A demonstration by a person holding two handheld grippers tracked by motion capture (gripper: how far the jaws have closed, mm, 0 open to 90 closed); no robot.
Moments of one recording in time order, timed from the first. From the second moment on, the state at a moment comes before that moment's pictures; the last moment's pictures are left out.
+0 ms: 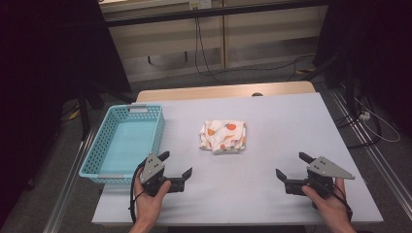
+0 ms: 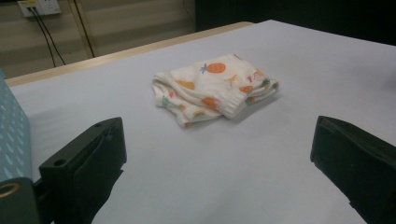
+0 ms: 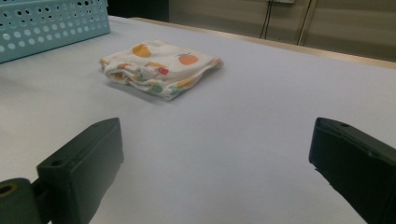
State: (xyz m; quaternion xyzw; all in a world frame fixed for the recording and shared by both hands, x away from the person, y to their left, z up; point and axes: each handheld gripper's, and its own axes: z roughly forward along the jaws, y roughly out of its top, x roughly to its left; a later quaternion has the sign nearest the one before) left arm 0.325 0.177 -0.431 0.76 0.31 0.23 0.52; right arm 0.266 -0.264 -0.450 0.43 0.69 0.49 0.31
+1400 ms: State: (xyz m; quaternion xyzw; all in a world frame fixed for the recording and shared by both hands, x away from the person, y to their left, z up) left arm 0.330 0.173 -0.434 0.77 0.31 0.22 0.51; right arm 0.299 -0.207 -0.447 0.37 0.77 0.48 0.19
